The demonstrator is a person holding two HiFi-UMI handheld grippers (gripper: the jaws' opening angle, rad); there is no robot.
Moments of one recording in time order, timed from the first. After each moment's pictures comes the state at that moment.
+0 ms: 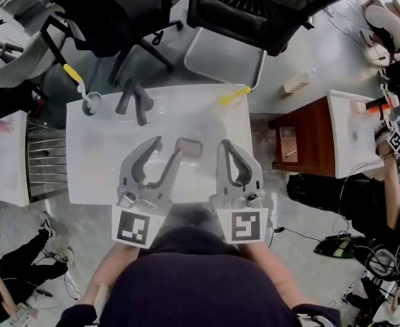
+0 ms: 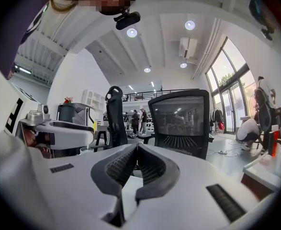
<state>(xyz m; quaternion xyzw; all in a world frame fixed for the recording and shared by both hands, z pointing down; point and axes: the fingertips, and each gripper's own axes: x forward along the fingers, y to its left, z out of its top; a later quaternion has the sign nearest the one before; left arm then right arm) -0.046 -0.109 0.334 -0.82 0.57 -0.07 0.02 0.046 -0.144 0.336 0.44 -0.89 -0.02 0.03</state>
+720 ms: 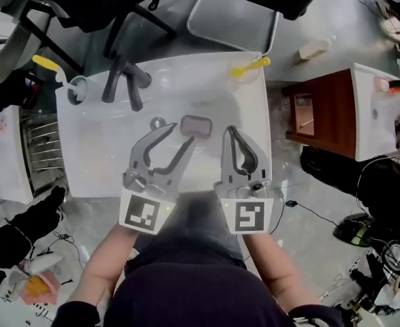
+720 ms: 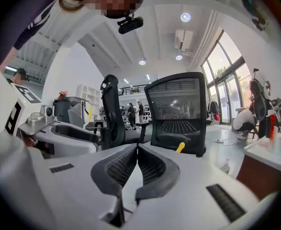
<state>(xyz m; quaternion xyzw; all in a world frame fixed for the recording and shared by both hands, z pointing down) -0.042 -0.125 0.428 -0.86 0.49 -0.16 -0.01 0.030 -0.154 0.415 0.47 -0.88 0.02 0.05</state>
